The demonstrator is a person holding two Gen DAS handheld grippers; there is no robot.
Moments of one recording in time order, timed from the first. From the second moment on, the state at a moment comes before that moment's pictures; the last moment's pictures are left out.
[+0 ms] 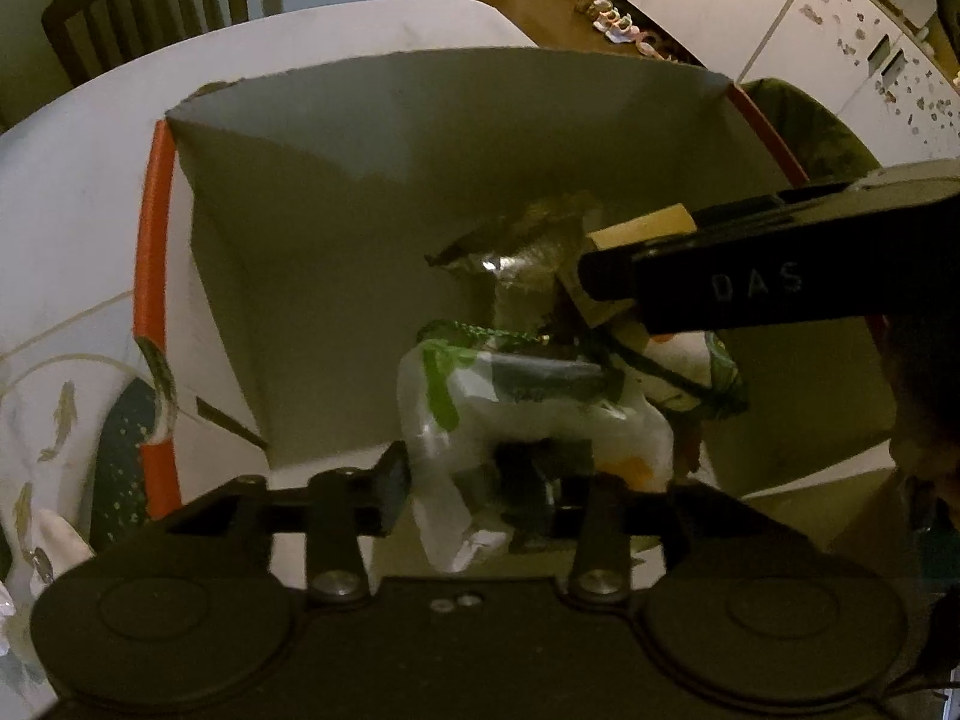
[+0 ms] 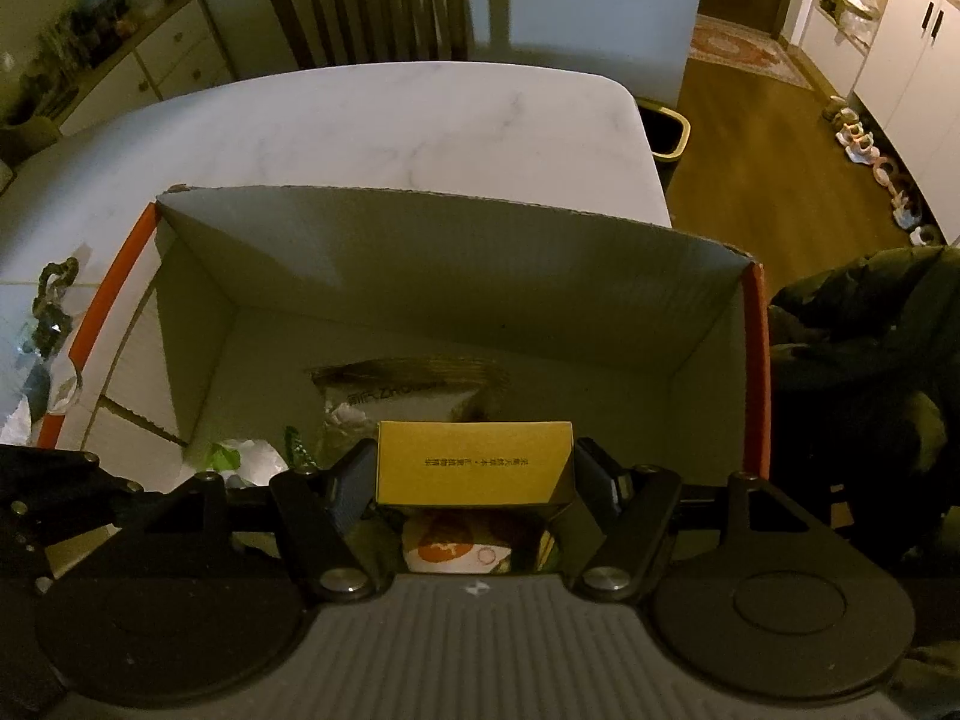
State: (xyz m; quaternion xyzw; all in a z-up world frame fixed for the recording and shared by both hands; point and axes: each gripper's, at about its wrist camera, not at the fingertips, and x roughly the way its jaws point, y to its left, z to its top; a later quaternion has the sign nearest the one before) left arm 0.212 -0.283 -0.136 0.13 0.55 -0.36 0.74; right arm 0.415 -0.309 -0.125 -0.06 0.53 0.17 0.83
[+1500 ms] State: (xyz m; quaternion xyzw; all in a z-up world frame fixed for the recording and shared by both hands) left arm 0.180 -0.148 -0.025 0.04 0.40 -0.42 0.81; right arm 0.282 -0.289 0.007 0.00 0.39 0.21 0.90
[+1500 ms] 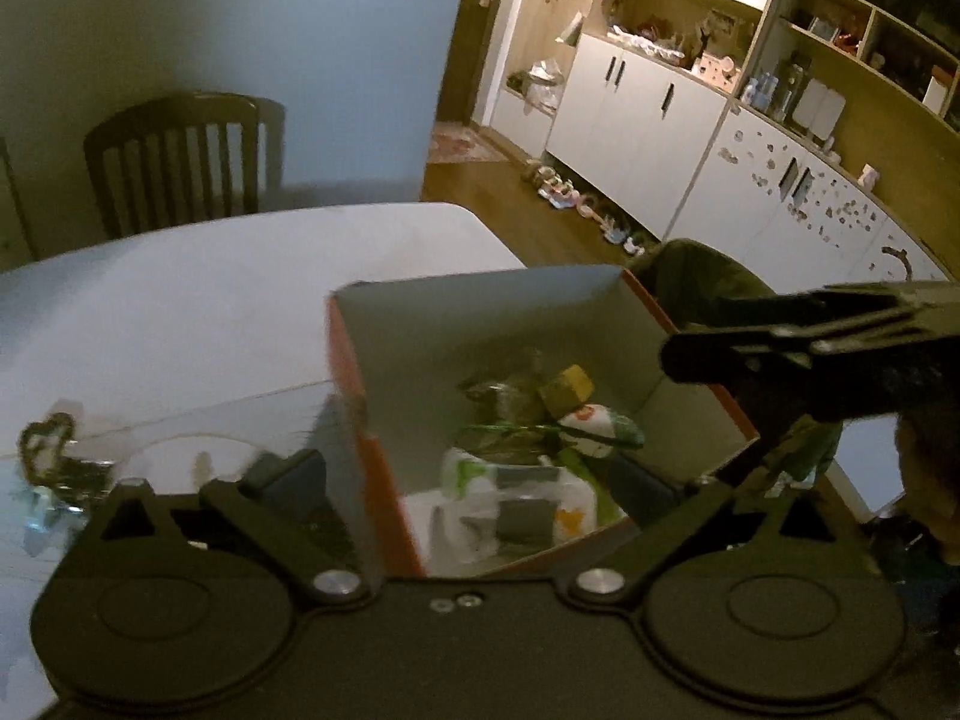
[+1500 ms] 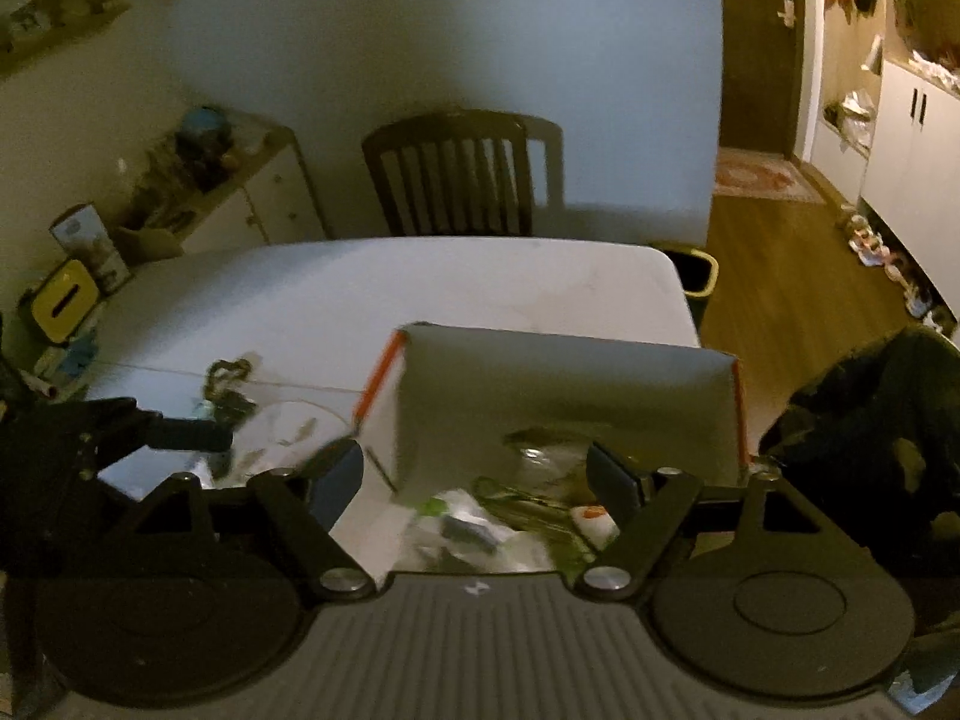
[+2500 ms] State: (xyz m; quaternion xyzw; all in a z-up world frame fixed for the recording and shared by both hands) left arm 0.284 0.046 -0.108 0.04 0.44 -0.32 0.84; right arm 0.243 -0.091 -0.067 -0.05 0.44 0.24 0.87
